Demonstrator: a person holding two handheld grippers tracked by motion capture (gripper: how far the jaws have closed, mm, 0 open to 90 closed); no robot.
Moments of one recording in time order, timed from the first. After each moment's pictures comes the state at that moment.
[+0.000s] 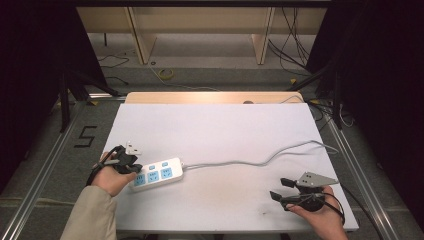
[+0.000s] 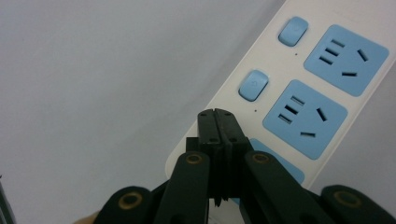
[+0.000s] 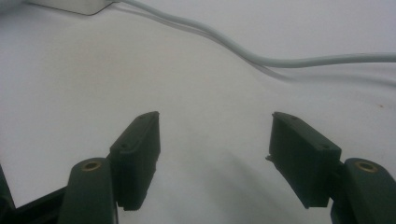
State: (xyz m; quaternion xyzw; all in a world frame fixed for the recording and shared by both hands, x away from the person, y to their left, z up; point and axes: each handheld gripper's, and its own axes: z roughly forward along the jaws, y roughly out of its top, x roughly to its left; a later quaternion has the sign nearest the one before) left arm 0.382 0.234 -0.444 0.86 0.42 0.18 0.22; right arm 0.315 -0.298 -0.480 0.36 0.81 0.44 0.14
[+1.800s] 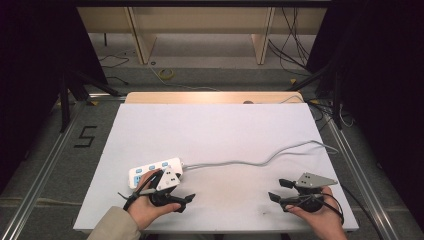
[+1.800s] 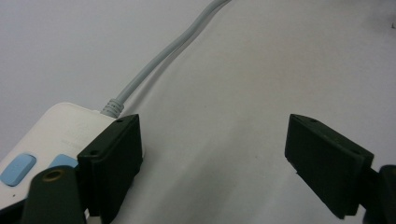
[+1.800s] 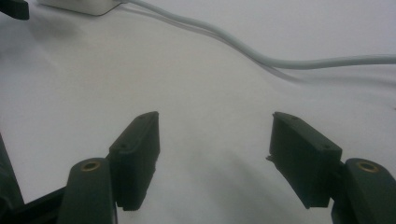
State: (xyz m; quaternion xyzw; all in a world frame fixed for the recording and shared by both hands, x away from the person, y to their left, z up) left arm 0.319 0.130 -0.466 0.86 0.29 0.16 0.40; right arm 0.314 -0.296 -0.481 0.35 0.81 0.44 0.13
